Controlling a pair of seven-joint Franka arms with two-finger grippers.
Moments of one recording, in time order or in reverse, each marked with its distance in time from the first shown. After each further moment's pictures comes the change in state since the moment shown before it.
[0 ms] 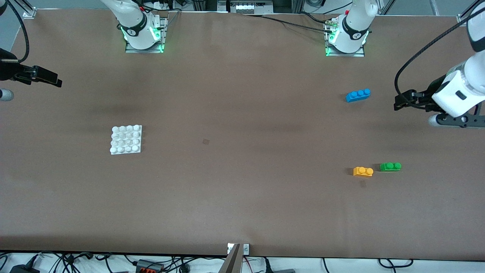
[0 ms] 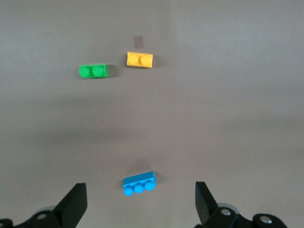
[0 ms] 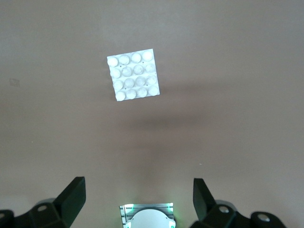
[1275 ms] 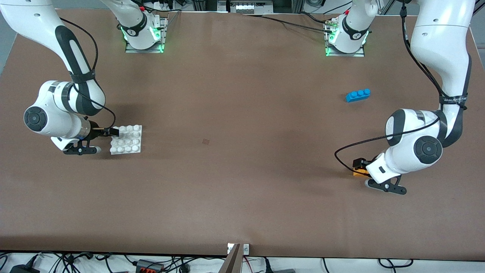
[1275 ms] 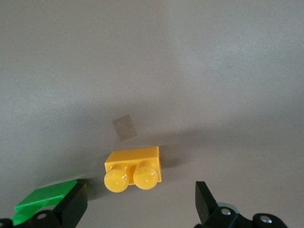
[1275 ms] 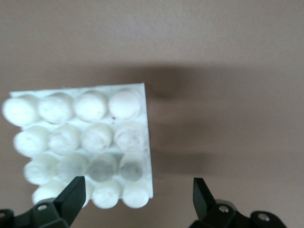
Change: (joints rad) left arm 0.001 0.496 -0.029 -0.004 0.121 0.617 0.143; right arm -0.024 0.426 -0.006 -0.398 0.027 0.854 -0.137
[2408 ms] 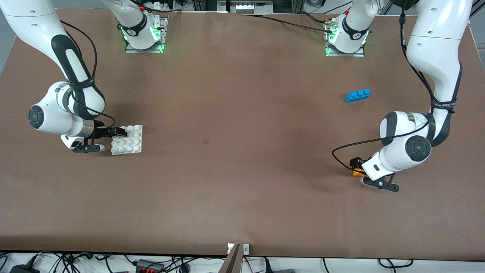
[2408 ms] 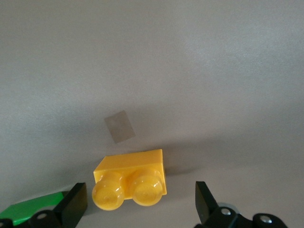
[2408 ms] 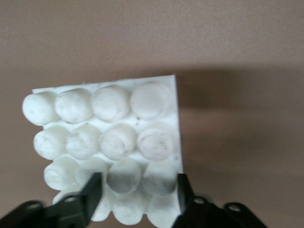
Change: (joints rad) left arm 0.007 0.020 0.008 -0.101 0.000 0.151 0.015; right arm -0.009 0.032 0.002 -0.018 0.249 0.023 -0.192
